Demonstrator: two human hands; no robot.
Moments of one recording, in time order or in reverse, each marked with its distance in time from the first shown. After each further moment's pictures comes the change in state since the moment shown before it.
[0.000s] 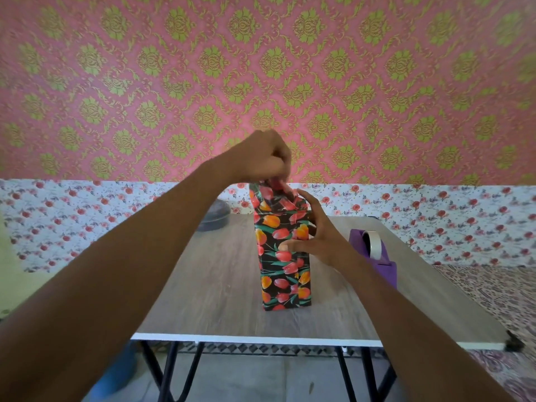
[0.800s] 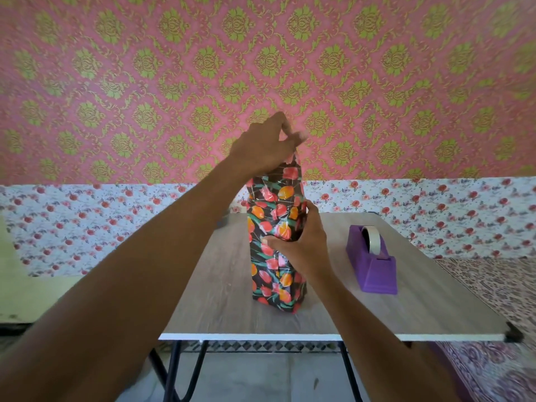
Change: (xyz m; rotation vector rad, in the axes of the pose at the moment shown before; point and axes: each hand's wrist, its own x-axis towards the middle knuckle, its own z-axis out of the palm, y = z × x) left_hand 0.017 0.014 0.014 -0.093 0.252 -0.174; right_hand -0.016 -0.011 0.057 -0.178 0.465 0.033
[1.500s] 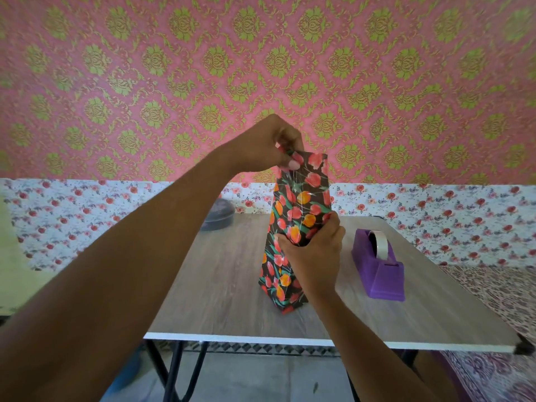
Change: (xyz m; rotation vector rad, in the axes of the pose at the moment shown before) left_hand 0.006 -0.022 -0.030 -0.143 -0.255 0.297; right_hand -0.015 0.004 0.013 -0.390 0.382 -0.023
